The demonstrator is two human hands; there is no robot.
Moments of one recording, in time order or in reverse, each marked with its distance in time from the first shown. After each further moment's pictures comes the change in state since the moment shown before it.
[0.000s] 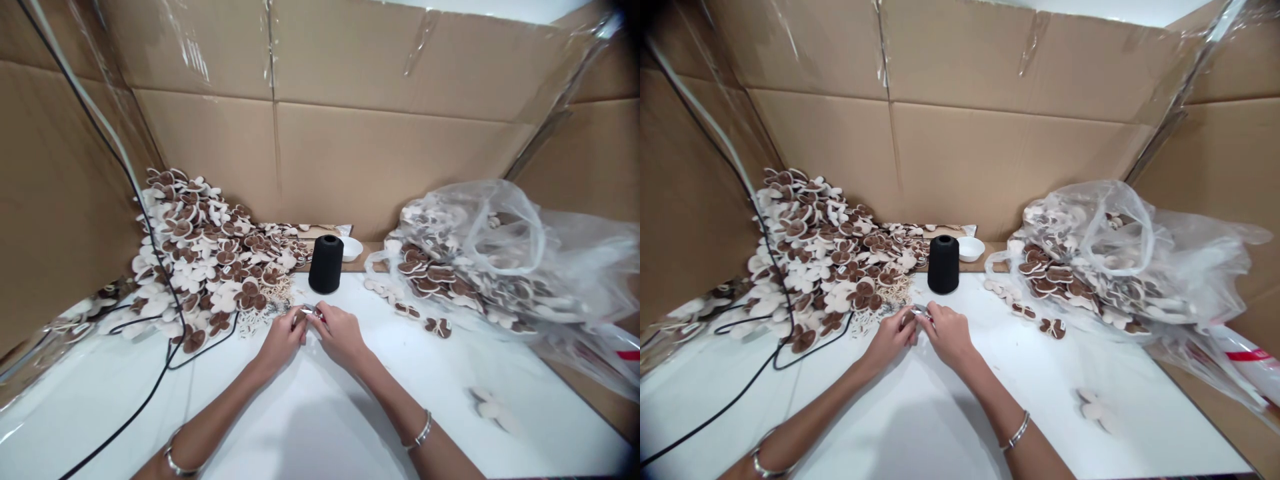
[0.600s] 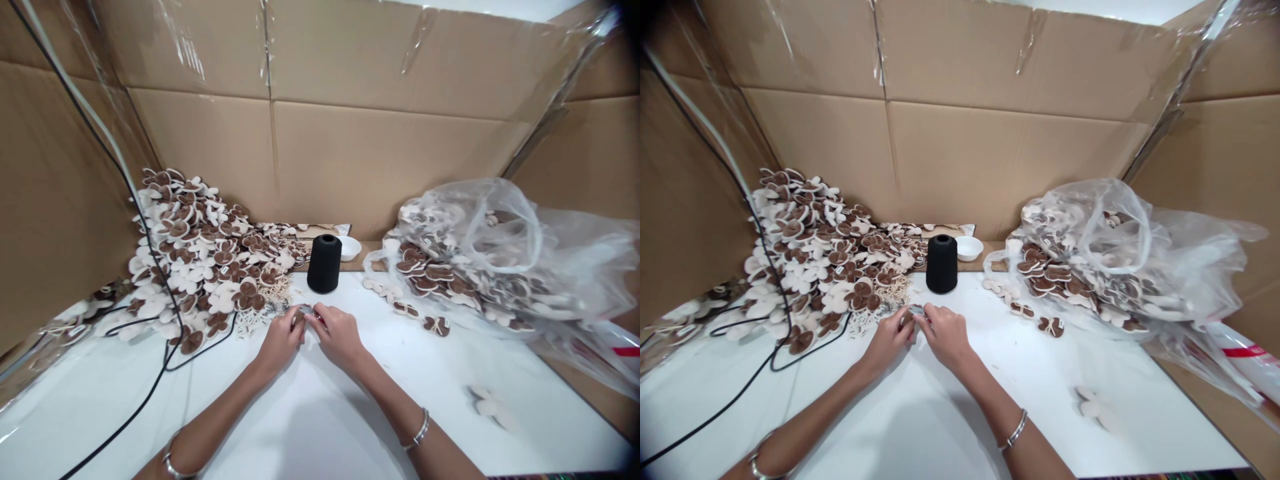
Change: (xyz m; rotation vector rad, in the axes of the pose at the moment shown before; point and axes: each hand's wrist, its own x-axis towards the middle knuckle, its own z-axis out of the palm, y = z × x) left_hand -0.001 -0.002 0.003 0.065 0.043 0.005; right_hand -0.001 -0.004 -0.002 0.014 0.006 0.006
